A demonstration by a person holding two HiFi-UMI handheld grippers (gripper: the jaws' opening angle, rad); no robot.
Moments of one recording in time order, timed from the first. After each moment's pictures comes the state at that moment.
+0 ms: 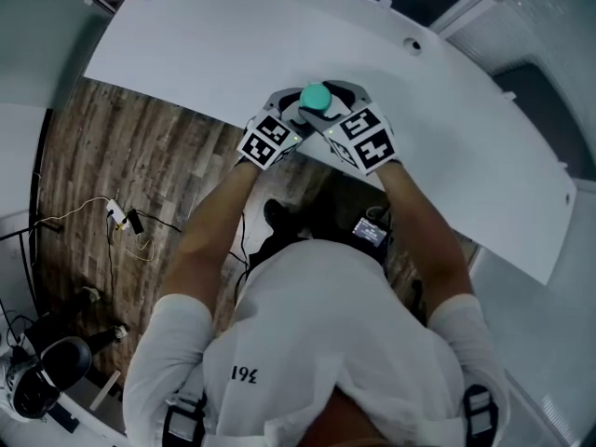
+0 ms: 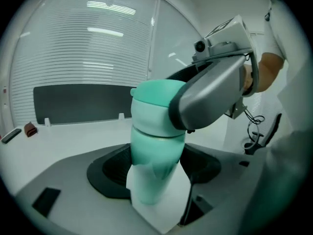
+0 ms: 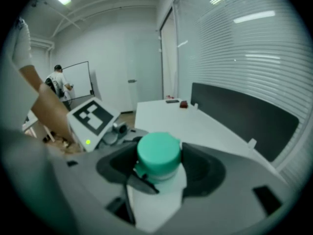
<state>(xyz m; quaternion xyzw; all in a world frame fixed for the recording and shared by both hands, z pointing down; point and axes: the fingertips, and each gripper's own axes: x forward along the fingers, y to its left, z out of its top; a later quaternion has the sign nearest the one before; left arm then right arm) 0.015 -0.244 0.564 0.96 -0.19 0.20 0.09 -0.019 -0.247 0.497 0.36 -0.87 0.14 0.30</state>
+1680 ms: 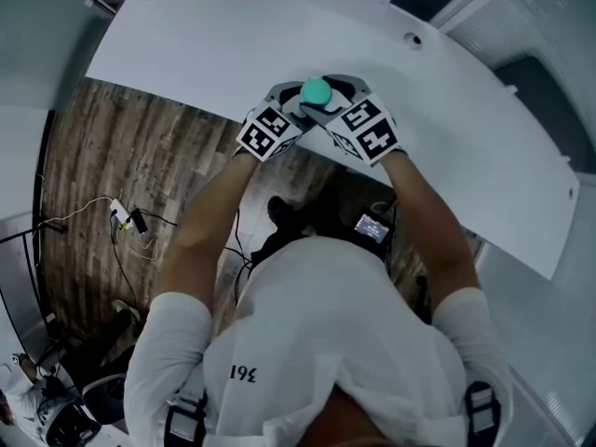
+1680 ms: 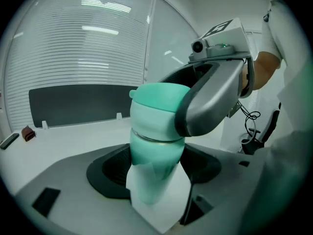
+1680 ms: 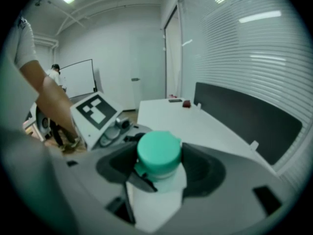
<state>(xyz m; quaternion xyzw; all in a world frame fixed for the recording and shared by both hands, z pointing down) 0.015 -0.242 0.560 0.96 -0.17 0.22 0.08 -0.019 -0.244 0.500 0.34 -0.88 0.13 0.31</state>
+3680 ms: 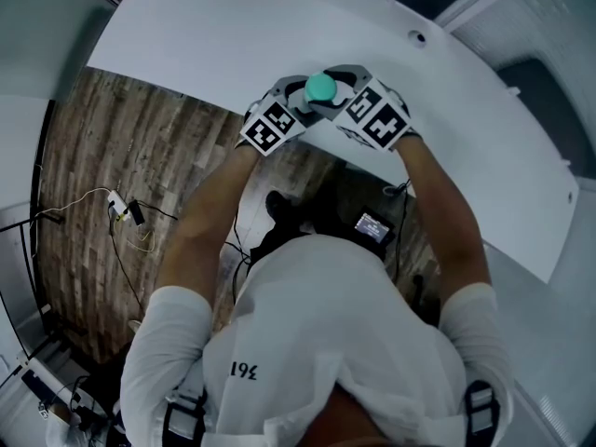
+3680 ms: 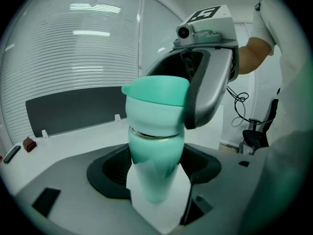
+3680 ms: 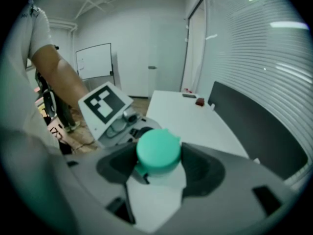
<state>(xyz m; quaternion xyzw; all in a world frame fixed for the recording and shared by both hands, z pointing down) 0.019 -0.238 0.567 0.96 -0.16 0.24 0.04 -0.020 -0.235 0.501 0.24 -0.89 0.07 0.39</state>
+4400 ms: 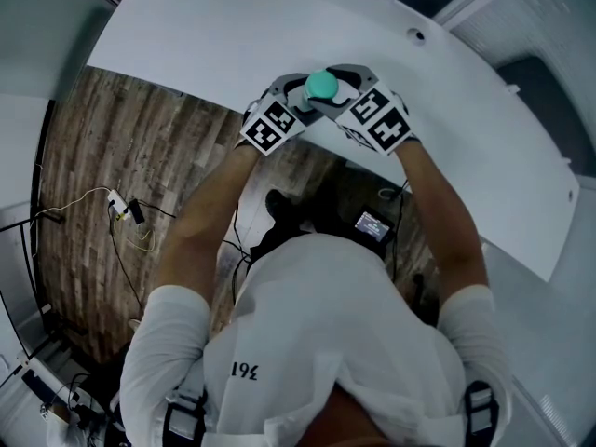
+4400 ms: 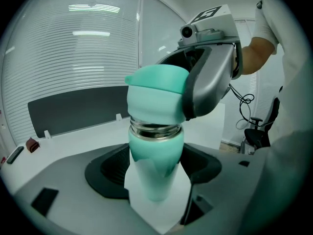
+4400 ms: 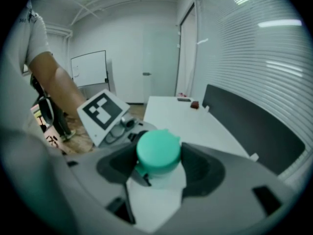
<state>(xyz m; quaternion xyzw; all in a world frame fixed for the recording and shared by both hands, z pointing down) 0.020 -0.235 0.566 0.95 -0.17 0.24 0.03 -0.013 -0.233 0.491 0.28 -0.89 0.08 0.35</state>
